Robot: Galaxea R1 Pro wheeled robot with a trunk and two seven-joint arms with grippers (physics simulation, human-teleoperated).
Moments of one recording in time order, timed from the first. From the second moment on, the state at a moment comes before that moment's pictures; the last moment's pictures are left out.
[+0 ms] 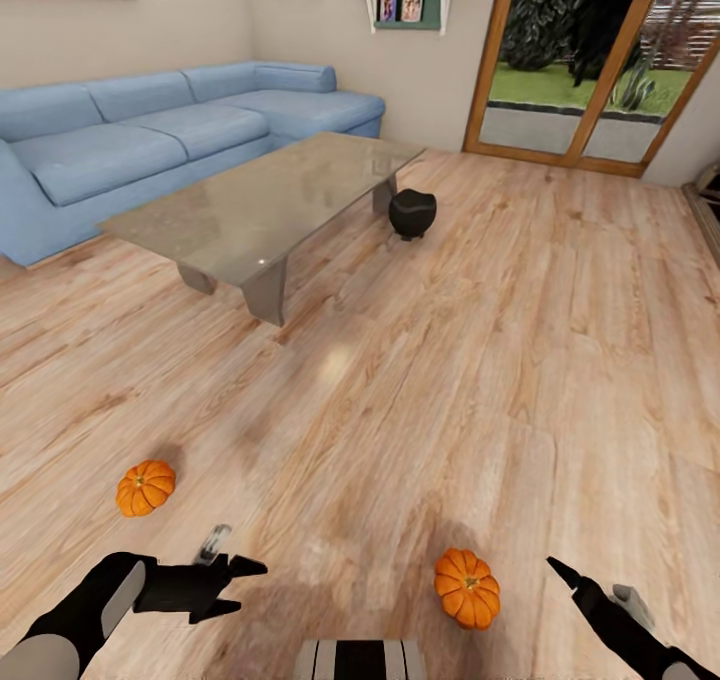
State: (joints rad) left arm -0.55 0.25 0.02 -0.49 0.35 0.99 -0.86; right arm -0.43 -0.34 -0.30 -0.26 -0.74 0.21 0.69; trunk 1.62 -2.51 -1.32
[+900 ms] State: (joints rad) left arm -0.55 0.59 -0.01 -0.49 0.33 0.98 -1.52; right arm -0.48 -0.28 -0.30 -0.30 -0.73 0.35 0.73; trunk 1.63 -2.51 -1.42
